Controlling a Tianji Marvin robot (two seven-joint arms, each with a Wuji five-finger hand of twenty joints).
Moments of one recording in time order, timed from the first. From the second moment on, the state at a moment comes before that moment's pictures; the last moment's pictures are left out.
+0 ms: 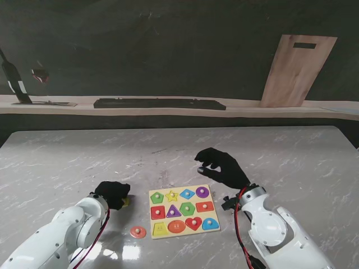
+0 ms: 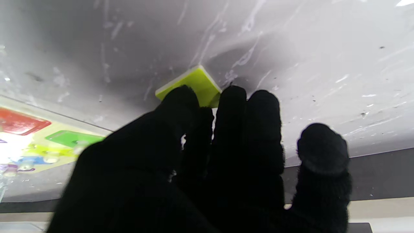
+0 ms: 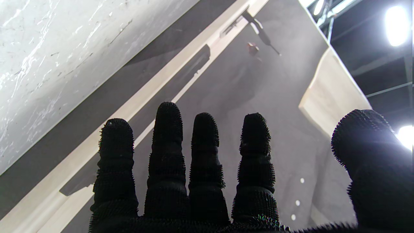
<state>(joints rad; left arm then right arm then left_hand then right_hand) 1.46 -1.02 -1.04 -1.51 1.13 0.13 -0.23 -1.52 -1.16 1.22 -1.52 -0.30 -0.37 -0.13 0.90 -0.56 0.83 -0.20 0.57 0.20 0.97 0.40 1.04 0.18 0.63 0.74 0.94 0.18 1.03 0.77 0.60 0.53 1.52 0.73 0.18 -0.48 0.79 -0.11 0.45 -0.21 0.85 0.55 0.60 0.02 0.81 0.40 0.71 0.08 0.58 0.55 0.31 0.30 1.00 0.48</state>
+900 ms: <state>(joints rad) 1.48 -1.02 -1.04 -1.64 0.96 0.02 -0.27 -1.53 -1.16 1.22 -1.52 -0.30 -0.37 -0.13 0.88 -0.65 0.90 -0.20 0.65 0.19 1.12 0.41 1.05 0.18 0.73 0.74 0.96 0.18 1.10 0.77 0.65 0.53 1.59 0.72 0.18 -0.48 0.79 -0.11 0.45 -0.21 0.85 0.55 0.60 0.02 0.81 0.40 0.71 0.08 0.58 0.55 0.31 0.30 1.00 0.48</state>
